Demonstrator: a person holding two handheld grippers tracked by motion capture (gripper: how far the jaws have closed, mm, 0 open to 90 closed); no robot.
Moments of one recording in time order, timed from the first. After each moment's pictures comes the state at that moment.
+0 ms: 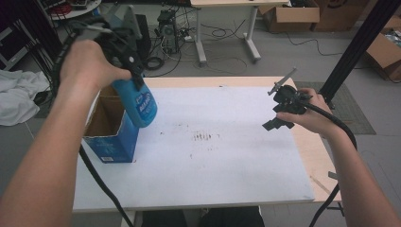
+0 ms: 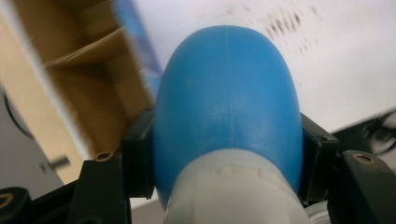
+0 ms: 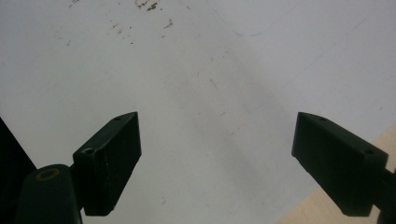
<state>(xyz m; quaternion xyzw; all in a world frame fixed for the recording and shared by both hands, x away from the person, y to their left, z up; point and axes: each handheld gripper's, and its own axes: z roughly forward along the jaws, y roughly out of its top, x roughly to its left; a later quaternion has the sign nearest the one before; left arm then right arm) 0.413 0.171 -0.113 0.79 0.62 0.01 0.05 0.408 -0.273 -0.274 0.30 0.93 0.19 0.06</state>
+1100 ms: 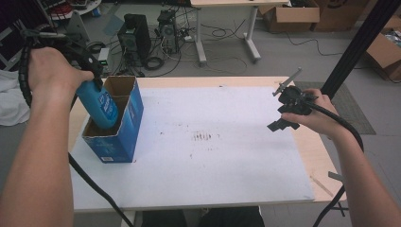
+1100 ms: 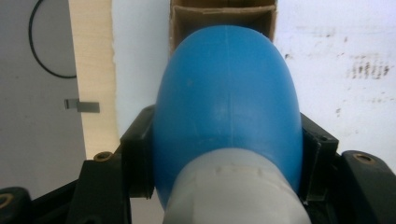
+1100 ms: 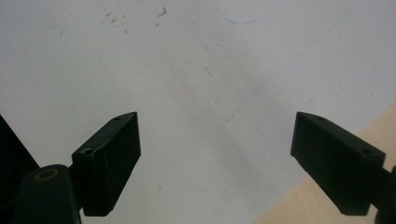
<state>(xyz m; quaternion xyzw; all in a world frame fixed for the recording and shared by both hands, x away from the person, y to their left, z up) 0.419 0.253 -0.144 0.68 0.73 0.03 0.02 0.404 -0.285 -0.272 0.31 0.93 0.18 0.07</state>
